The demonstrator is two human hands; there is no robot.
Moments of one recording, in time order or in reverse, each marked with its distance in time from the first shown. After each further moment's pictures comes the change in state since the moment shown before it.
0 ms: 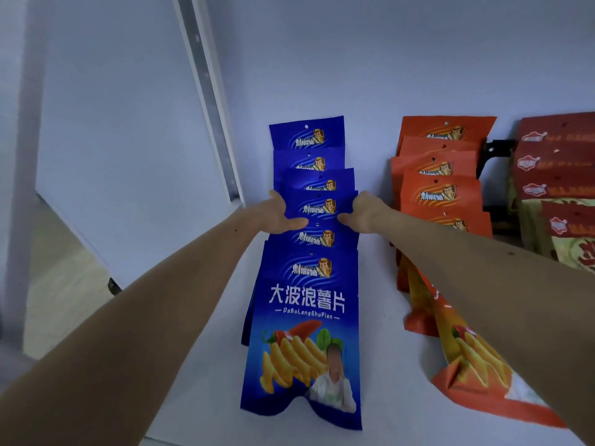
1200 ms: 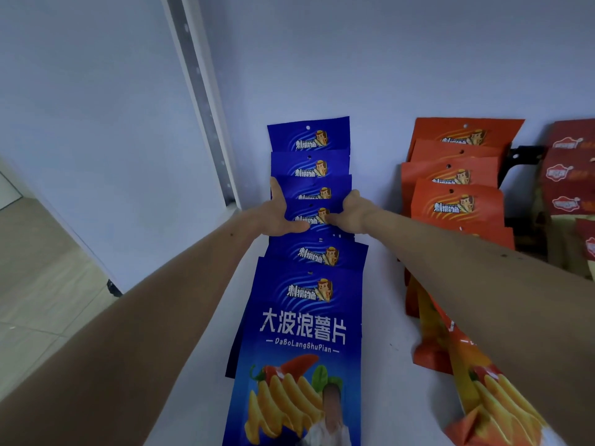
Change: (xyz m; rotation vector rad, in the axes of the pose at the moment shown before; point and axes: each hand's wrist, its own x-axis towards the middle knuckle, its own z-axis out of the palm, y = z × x) left_hand 0.046 -0.008 -0.001 -0.194 0.005 0.135; right_hand 0.058 -0.007 0.011 0.211 -0.048 0.045
